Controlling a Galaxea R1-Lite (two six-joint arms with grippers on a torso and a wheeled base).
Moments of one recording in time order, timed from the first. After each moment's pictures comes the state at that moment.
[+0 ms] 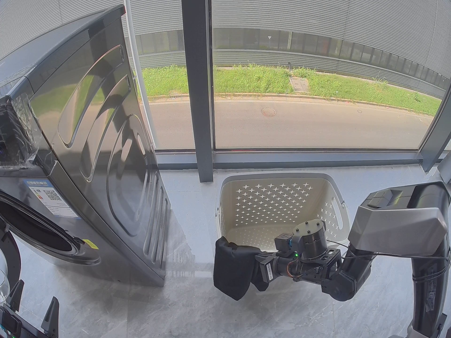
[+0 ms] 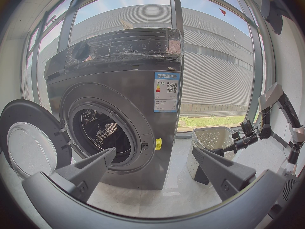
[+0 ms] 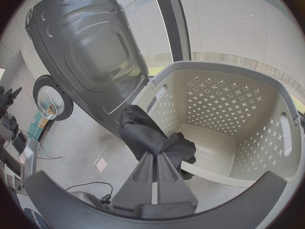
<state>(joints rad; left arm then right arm) 0.00 0.02 -0.02 0.00 0.01 -0.02 0.63 2.34 -0.68 -1.14 0.06 0.09</state>
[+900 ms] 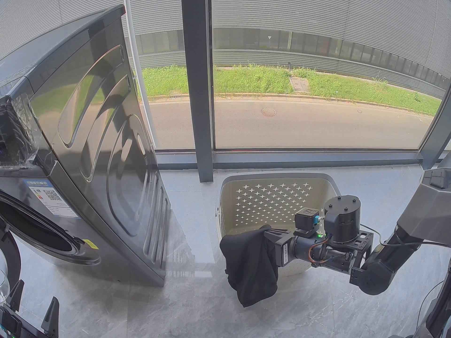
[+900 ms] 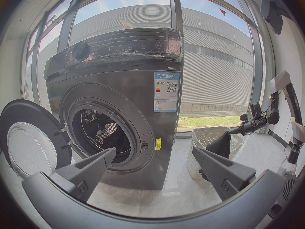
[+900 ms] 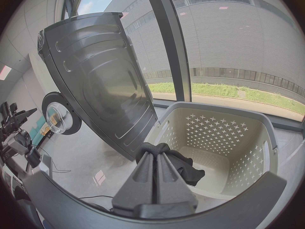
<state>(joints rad) 0.00 0.02 -0.02 0.00 0.01 -0.02 0.64 2.05 -0.58 -1.13 0.06 0.09</state>
